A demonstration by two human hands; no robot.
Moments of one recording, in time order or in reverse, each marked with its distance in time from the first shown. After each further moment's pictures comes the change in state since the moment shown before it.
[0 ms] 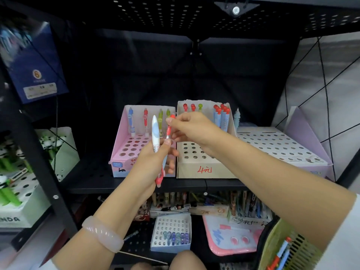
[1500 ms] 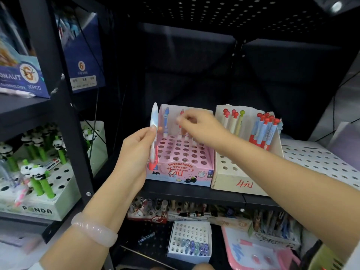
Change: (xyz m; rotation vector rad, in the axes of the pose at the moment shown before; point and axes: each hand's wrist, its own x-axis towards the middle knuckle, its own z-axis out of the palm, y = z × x) left_hand 0.018 0.025 -0.092 -0.002 0.249 0.079; right_hand 0.054 -0.009 0.058 -0.444 -0.017 -0.229
